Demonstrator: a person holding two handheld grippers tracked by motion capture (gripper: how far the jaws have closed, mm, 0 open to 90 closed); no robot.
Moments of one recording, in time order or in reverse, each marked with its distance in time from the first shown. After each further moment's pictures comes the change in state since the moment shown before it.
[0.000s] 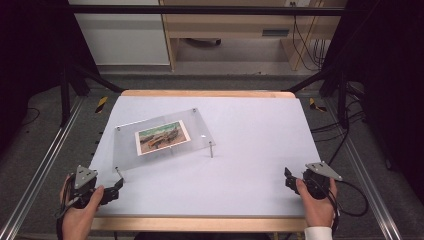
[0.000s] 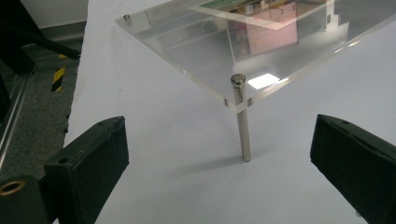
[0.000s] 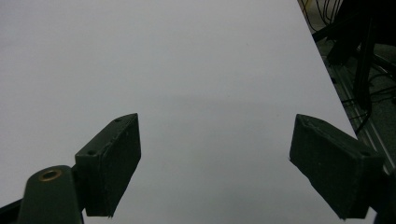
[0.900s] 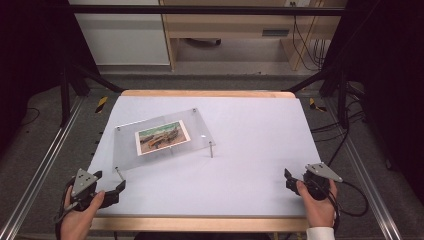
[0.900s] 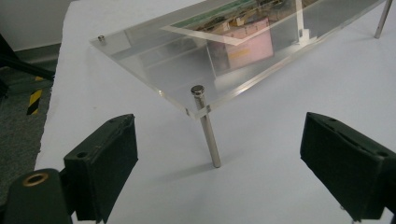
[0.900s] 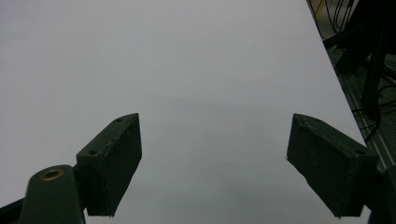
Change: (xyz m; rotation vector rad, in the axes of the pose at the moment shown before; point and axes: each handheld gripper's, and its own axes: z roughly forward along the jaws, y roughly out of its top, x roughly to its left) left arm -0.008 -0.004 -0.007 -0.080 -0.084 0.030; right arm -0.004 -0.005 0.003 -0.017 0.036 -0.039
